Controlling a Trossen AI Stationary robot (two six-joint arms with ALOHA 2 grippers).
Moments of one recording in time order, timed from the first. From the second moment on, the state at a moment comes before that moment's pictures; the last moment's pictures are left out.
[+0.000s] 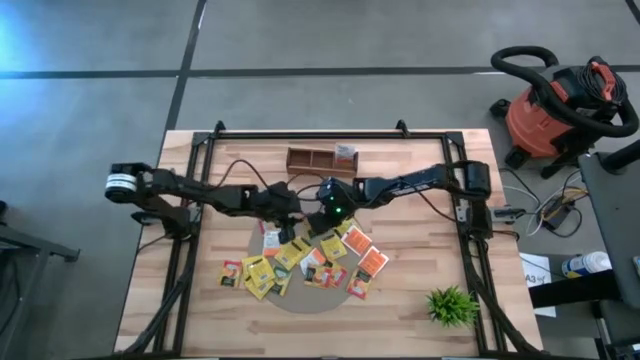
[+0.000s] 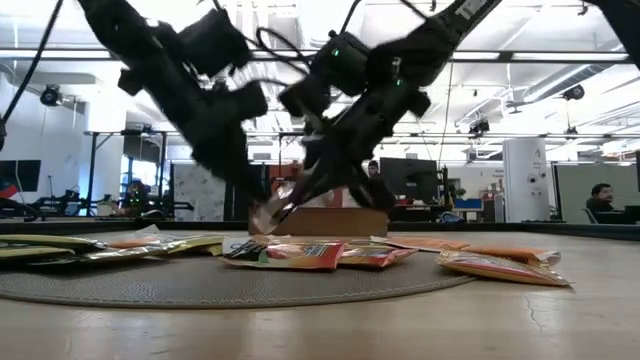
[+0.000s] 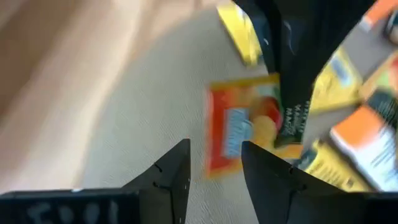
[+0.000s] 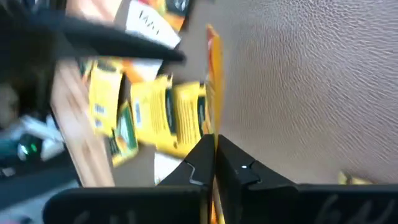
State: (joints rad) left arm 0.07 1.43 0.69 0.00 -0.08 -0.13; right arm -0.12 1.97 1.22 -0.12 -0.35 0.97
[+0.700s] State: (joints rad) left arm 0.10 1.35 1.05 -0.04 0.19 -0.17; right arm -0.07 1.75 1.50 -0.90 -0.22 0.23
